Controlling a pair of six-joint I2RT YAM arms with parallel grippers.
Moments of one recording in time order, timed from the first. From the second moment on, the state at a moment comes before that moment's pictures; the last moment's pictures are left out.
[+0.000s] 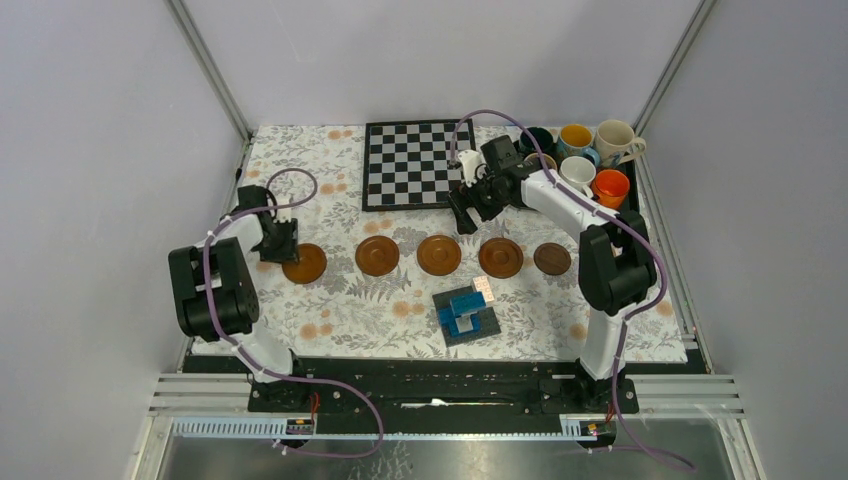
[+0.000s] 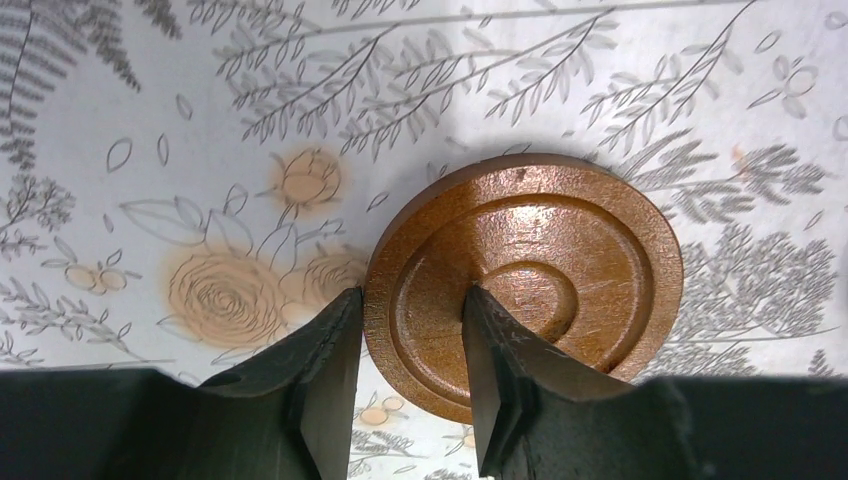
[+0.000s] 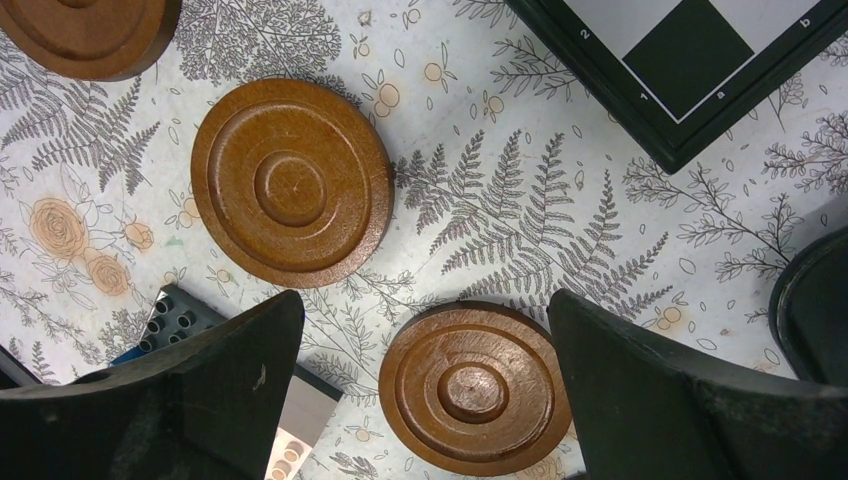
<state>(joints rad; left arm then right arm) 0.25 1.66 0.96 -0.49 0.15 0.20 0.44 1.92 1.53 -0.67 -0.33 -0.25</state>
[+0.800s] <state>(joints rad) 0.11 1.71 1.01 -0.44 0.12 0.12 0.41 1.85 1.49 -0.63 -0.34 -0.24</state>
